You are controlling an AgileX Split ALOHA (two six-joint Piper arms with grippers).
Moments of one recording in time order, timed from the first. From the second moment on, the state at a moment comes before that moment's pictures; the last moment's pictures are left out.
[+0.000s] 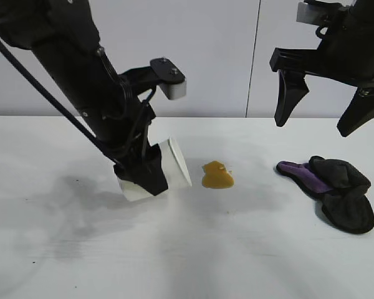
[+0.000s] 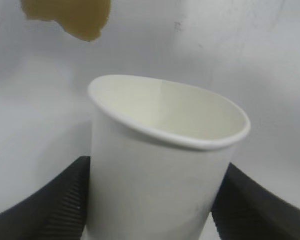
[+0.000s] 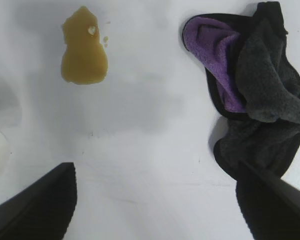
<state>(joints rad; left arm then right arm) -0.52 1.93 -1.25 -0.50 0.60 1.09 0.22 1.68 -1.24 0.10 0.87 0.15</state>
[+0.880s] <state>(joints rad) -0.06 1.94 -0.99 -1.68 1.08 2.53 0.22 1.68 -1.24 0.10 0.85 0.15</state>
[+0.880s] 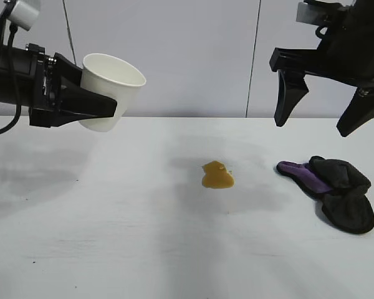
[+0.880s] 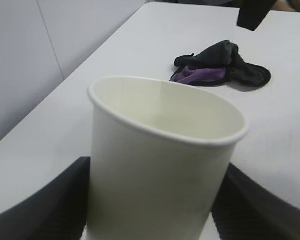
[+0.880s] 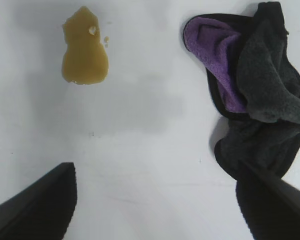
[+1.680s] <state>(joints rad) -0.03 2.18 -1.04 -1.70 1.15 2.76 0.22 1.68 -1.24 0.14 0.84 0.15</state>
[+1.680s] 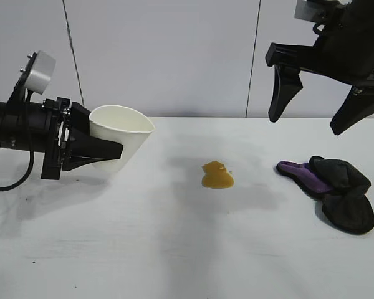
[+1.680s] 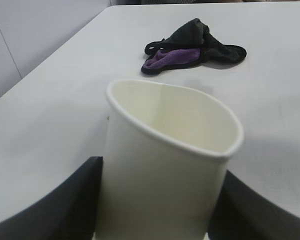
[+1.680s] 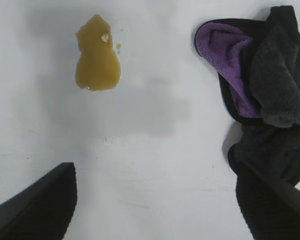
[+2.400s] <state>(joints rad) -0.02 2.29 -1.04 -1.70 1.15 2.79 0.22 1.68 -1.24 0.14 0.84 0.15</state>
